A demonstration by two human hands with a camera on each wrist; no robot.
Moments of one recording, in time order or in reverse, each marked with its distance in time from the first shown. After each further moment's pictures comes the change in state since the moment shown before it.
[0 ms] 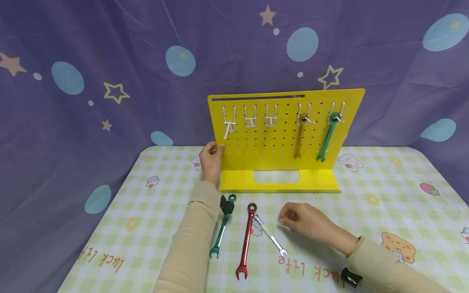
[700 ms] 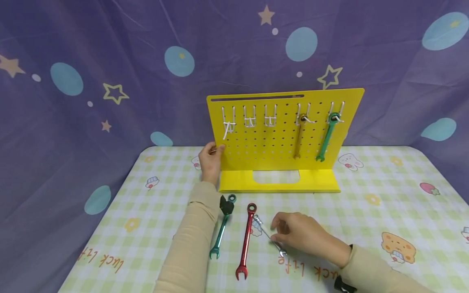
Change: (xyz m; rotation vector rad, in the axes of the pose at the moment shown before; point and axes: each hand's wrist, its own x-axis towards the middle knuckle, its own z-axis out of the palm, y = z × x) left_hand 0.000 -0.001 0.000 -0.001 0.001 0.001; right_hand -0.009 -0.023 0.016 -0.070 -0.064 -0.001
